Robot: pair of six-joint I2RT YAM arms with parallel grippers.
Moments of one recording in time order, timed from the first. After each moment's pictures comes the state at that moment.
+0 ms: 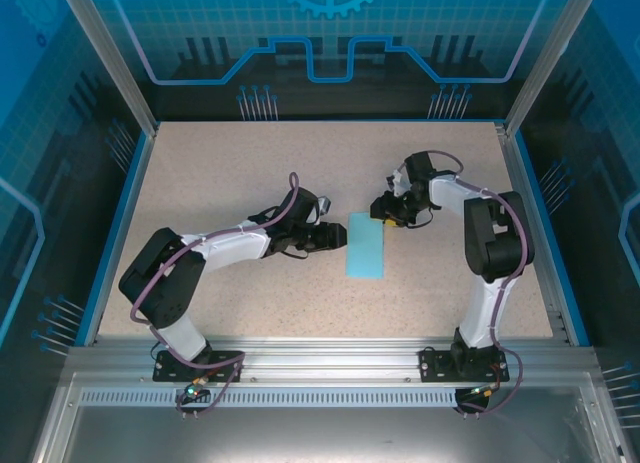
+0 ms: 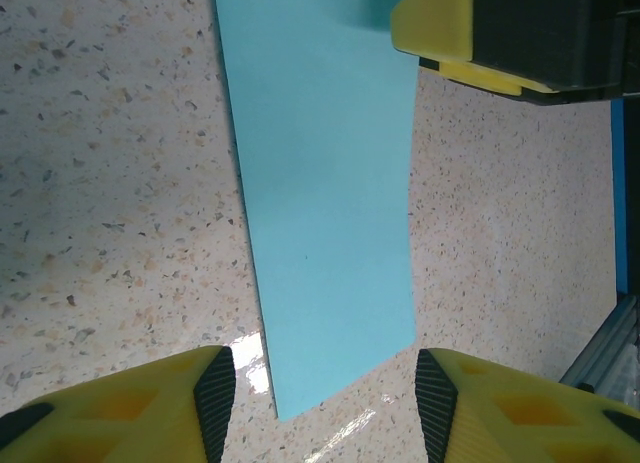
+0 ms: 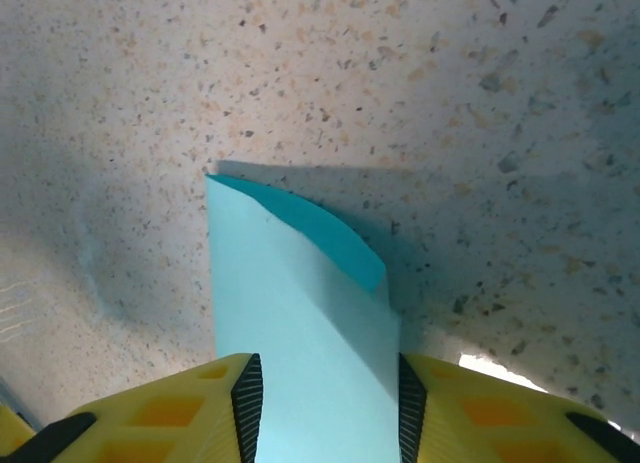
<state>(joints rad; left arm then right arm) -0.63 1.68 0.96 -0.11 0.36 -0.75 0.18 1.94 1.26 -0.58 -0.57 0.33</state>
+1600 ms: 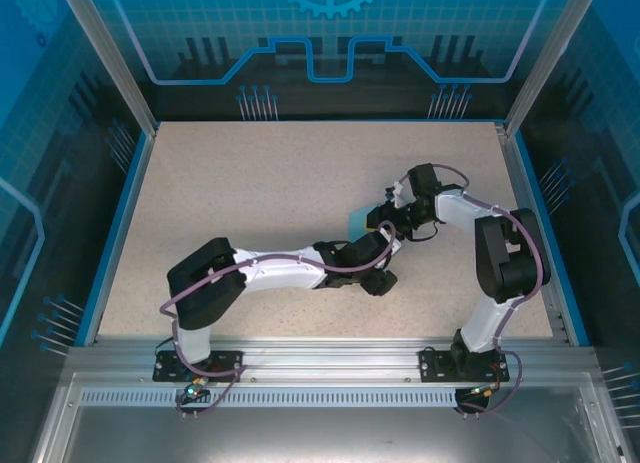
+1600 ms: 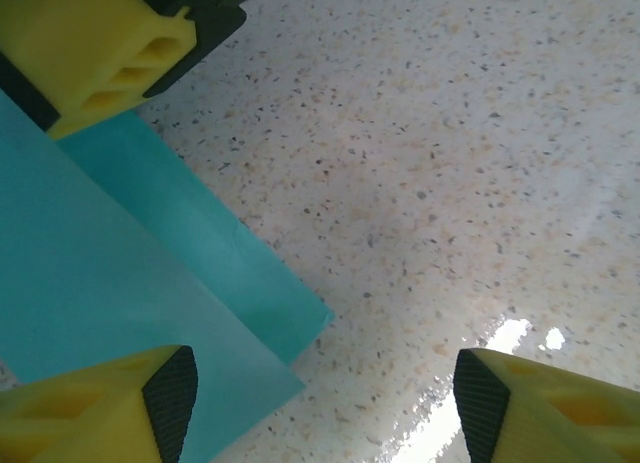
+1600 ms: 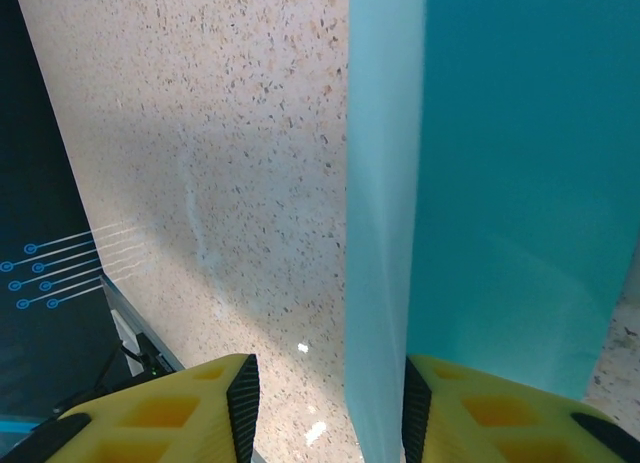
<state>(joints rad) -1.06 1.88 1.22 -0.26 -0.11 -0.27 0.20 1.78 1.07 -0.54 -0.76 0.45</state>
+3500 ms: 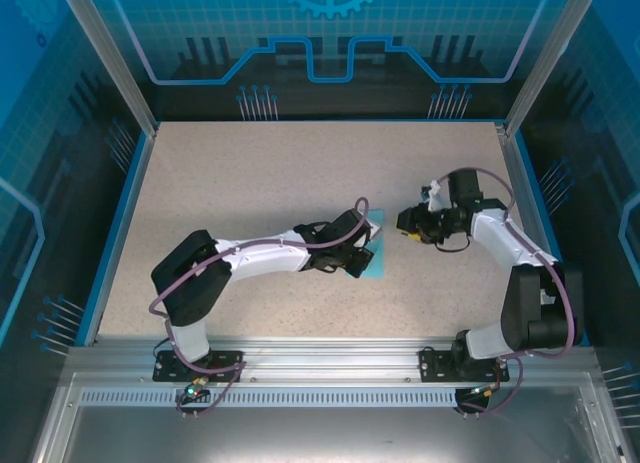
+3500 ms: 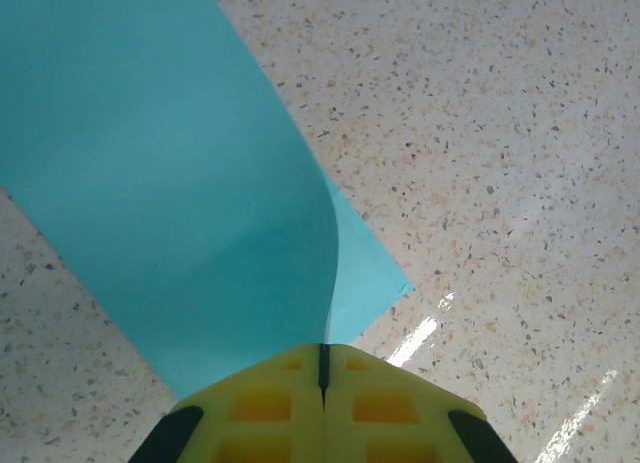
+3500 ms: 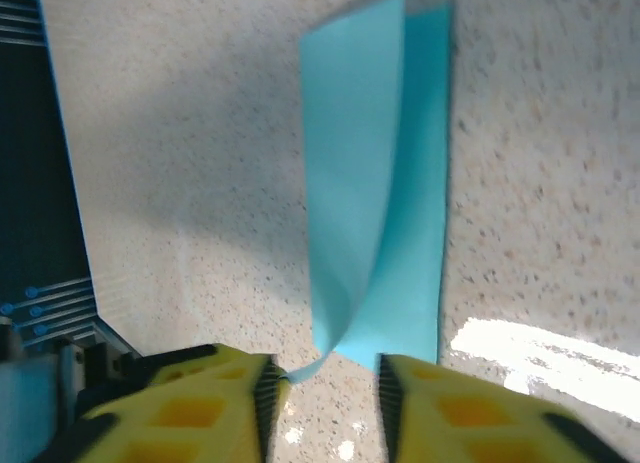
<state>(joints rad) -0.90 1.81 1.17 -0.30 0.09 -0.35 0.04 1.44 0.87 -0.61 -0.71 0.40</state>
